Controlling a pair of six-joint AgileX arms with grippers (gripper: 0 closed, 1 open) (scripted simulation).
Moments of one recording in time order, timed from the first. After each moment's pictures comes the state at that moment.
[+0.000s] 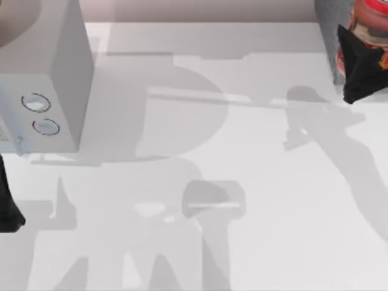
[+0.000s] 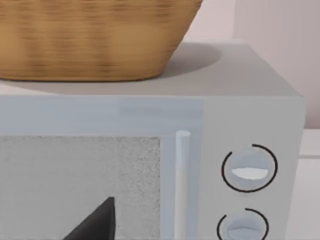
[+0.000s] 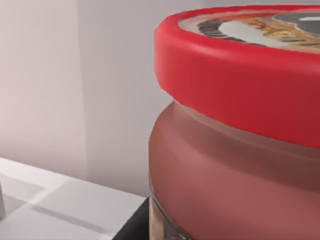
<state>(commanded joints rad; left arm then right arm) 0.00 0.00 0.00 0.00 0.00 0.00 0.25 1.23 0.56 0.70 -0.16 0.01</state>
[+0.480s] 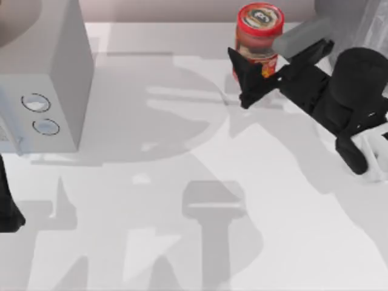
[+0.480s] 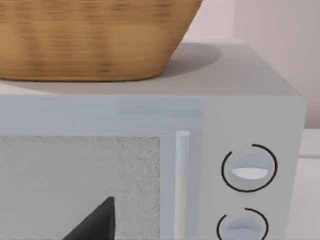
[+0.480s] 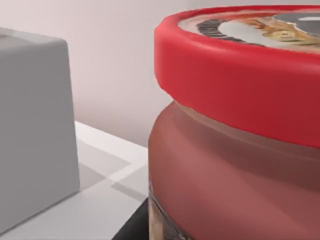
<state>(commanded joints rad) 0.00 0.00 0.00 0.00 0.00 0.00 0.40 2.01 0.89 1.13 -0.25 0.01</state>
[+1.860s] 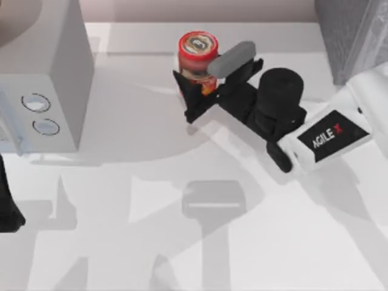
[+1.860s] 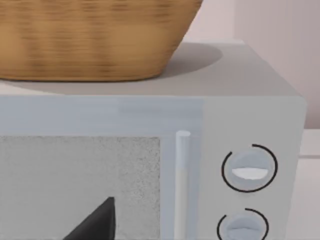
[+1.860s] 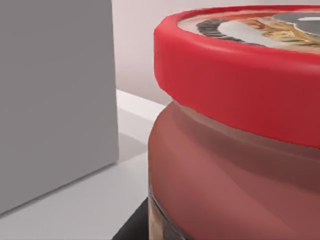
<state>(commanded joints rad) 0.00 0.00 0.00 0.00 0.00 0.00 0.49 2.48 1.31 1.18 -0.25 0.01</state>
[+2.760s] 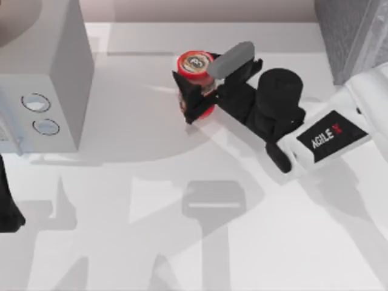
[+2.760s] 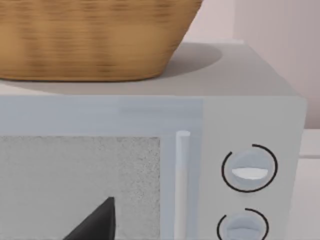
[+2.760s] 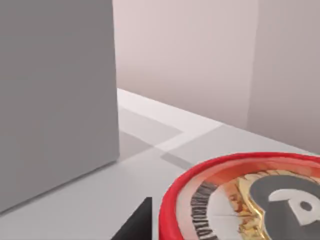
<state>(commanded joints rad) 0.00 0.00 0.00 0.00 0.00 0.00 0.49 2.48 1.31 1.18 -0.25 0.01</state>
